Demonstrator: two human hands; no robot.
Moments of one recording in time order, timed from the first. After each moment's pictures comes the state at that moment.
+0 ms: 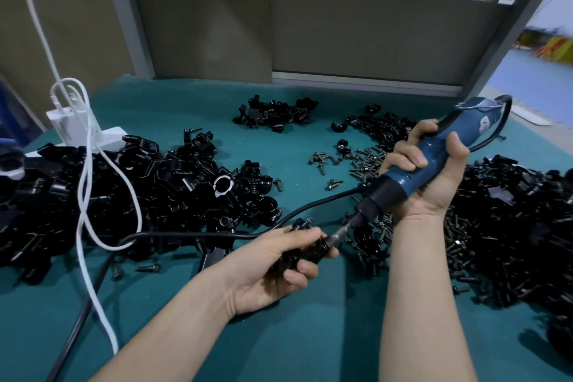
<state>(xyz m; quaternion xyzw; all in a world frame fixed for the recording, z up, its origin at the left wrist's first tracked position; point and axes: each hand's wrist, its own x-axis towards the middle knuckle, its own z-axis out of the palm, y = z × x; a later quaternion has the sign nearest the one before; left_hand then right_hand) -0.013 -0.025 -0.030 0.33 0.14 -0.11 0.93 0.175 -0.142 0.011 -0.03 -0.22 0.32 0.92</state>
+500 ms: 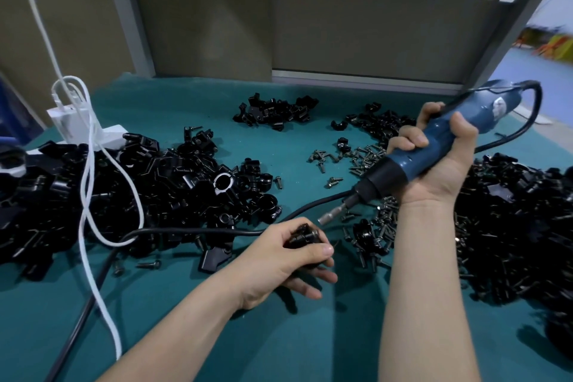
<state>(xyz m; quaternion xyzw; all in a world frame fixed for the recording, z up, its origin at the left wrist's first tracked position) -0.012 -0.035 -0.034 0.59 0.13 -0.01 0.80 0.171 -0.140 0.032 -0.12 -0.23 0.25 0.93</state>
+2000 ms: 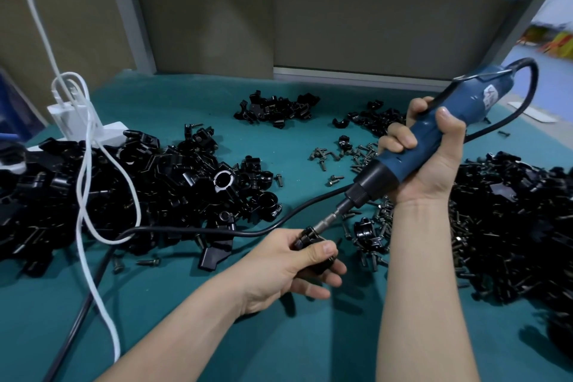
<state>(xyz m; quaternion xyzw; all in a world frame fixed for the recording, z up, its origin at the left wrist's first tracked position) -0.009 -0.042 -0.038 0.54 0.13 -0.04 0.83 0.166 -0.132 0.029 -0.15 -0.28 0.27 0.91</state>
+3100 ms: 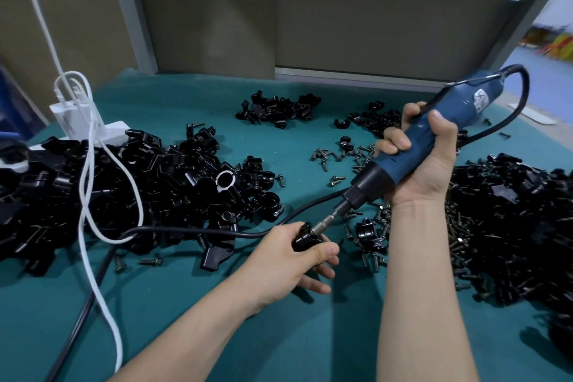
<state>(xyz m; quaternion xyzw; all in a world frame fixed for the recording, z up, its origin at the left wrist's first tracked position) -0.007 -0.044 -0.044 0.62 0.15 0.04 0.77 0.167 -0.128 0.024 -0.17 -0.25 0.27 0.92</state>
